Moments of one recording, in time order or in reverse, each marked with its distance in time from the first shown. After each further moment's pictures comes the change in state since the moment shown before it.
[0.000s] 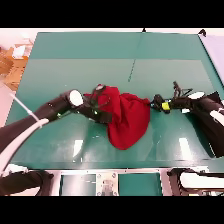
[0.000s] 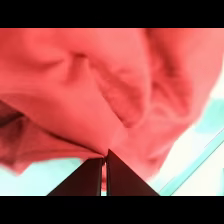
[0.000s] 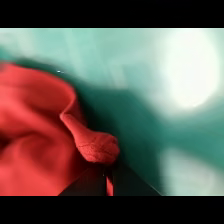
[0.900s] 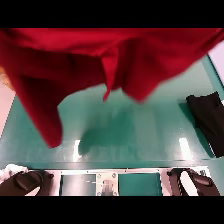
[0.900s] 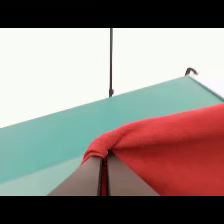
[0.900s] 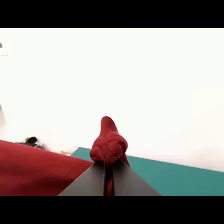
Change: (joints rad) left arm 0.000 0.464 0.987 0.719 -0.316 -0.164; right arm -0.134 0.795 0.765 -0.024 0.171 0.080
